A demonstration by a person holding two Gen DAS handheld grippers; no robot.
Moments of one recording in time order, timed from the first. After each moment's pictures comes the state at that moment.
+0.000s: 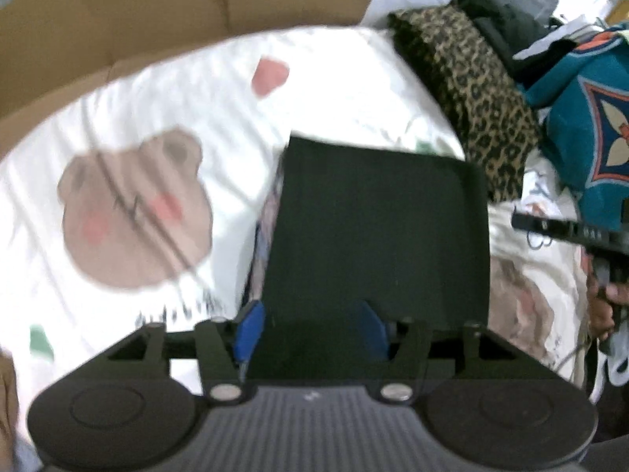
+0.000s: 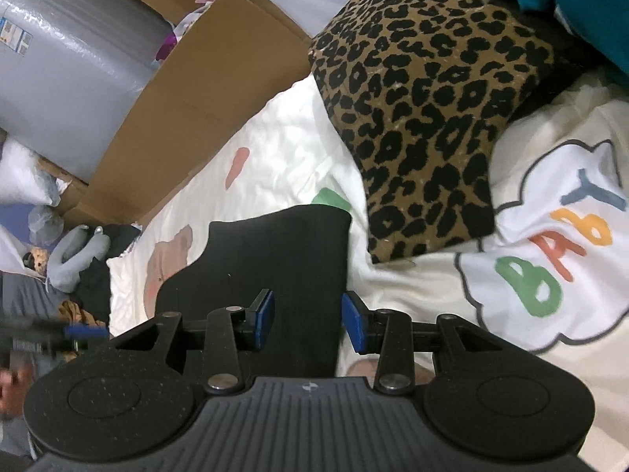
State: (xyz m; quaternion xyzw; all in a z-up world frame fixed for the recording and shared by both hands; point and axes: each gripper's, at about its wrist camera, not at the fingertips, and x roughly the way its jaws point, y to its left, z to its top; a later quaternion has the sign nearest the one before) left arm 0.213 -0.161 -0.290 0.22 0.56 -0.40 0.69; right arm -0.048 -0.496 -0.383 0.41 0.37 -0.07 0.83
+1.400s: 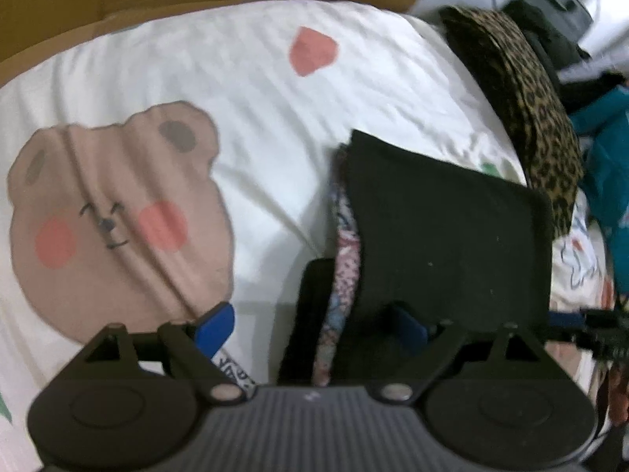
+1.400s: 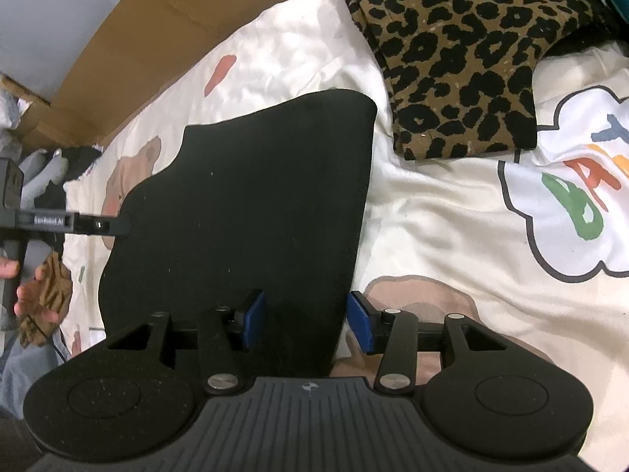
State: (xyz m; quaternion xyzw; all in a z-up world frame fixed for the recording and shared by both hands) left arm 0.270 -0.177 -0.380 0.18 0.60 -0.41 0.67; right arm -0.024 -0.437 -0.405 0.35 0.48 -0.08 0.80
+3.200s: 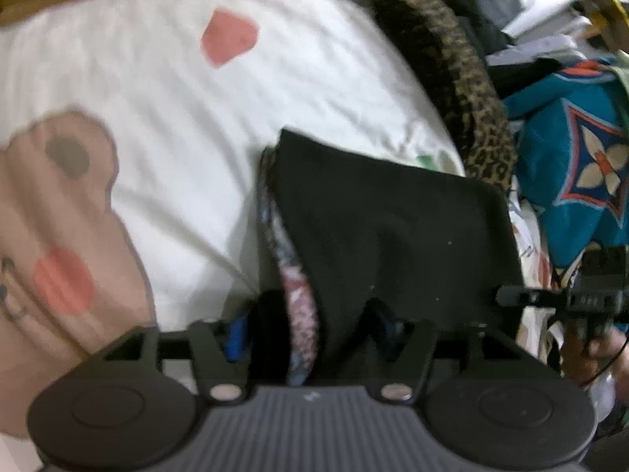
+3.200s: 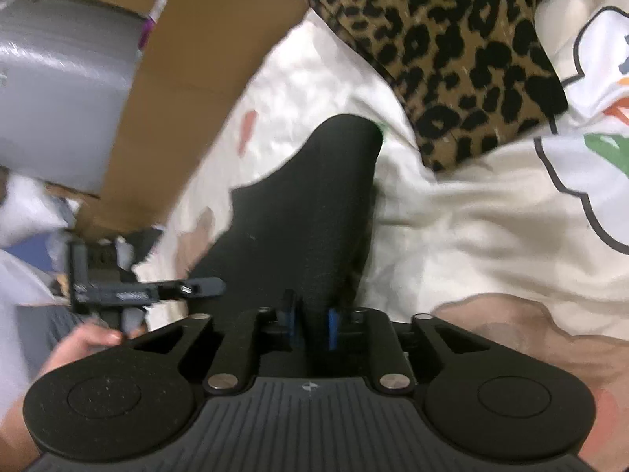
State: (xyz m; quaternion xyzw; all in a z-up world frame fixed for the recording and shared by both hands) left arm 0.290 -0.195 -0.422 0.11 0.62 -0.52 0.58; right arm -0.020 -0.455 -0.431 0.51 0.38 -0.06 0.77
